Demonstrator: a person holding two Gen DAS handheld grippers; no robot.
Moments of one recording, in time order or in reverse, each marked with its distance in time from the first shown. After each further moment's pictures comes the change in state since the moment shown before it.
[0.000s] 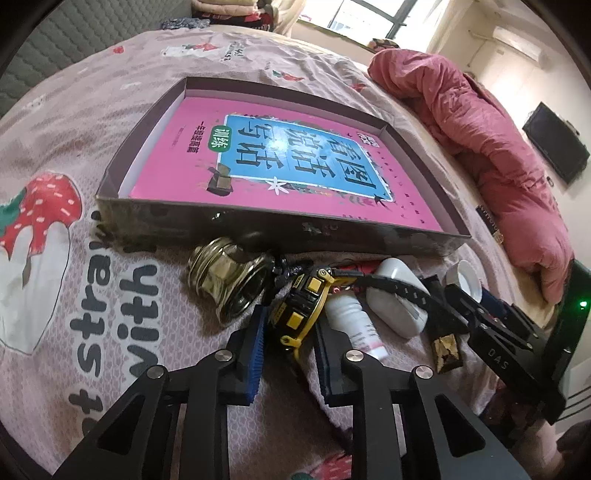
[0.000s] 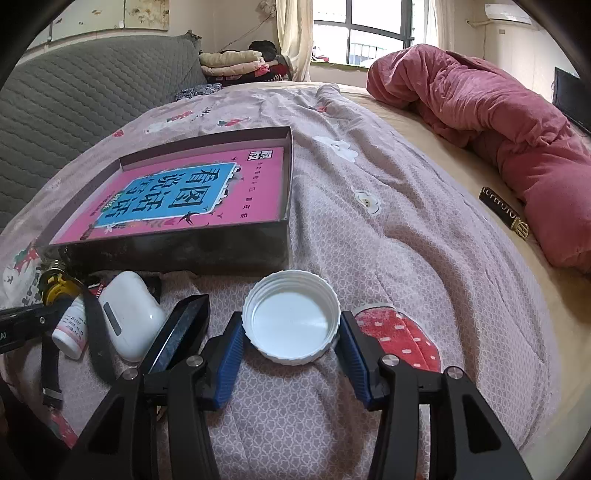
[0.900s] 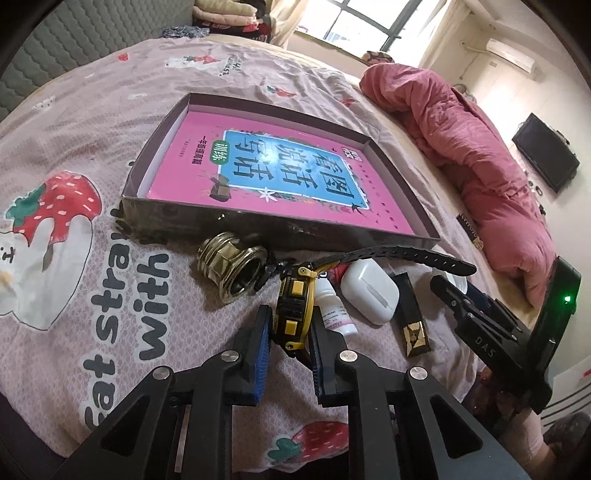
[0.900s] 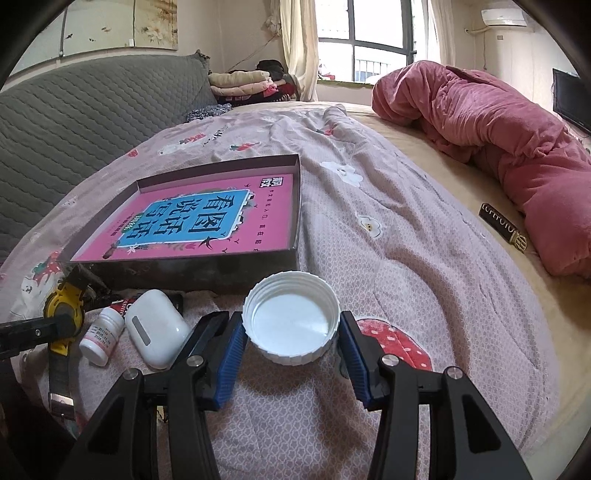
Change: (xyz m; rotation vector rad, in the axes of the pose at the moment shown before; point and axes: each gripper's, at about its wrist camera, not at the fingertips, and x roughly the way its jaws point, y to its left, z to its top) left arm -0.038 -0.003 -0.013 -0.010 -0.047 -0.041; right arm -0.023 -0.001 0.001 0.004 -0.080 0.048
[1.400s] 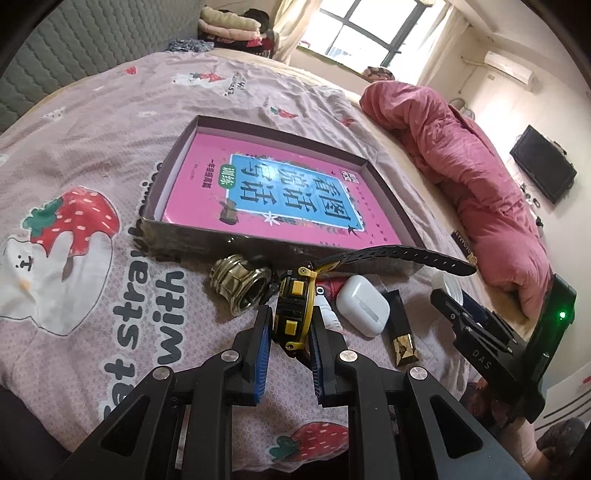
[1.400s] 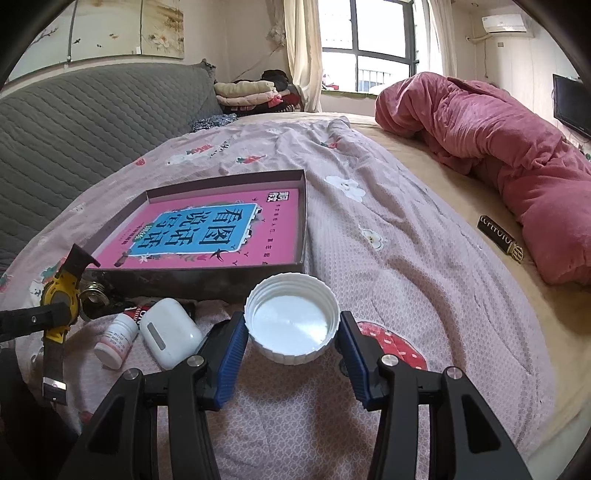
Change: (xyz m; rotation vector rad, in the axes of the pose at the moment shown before) left arm -0.025 0.003 0.003 -0.014 -0.063 -0.003; right arm -0.018 0.003 0.005 -0.010 -0.053 0.012
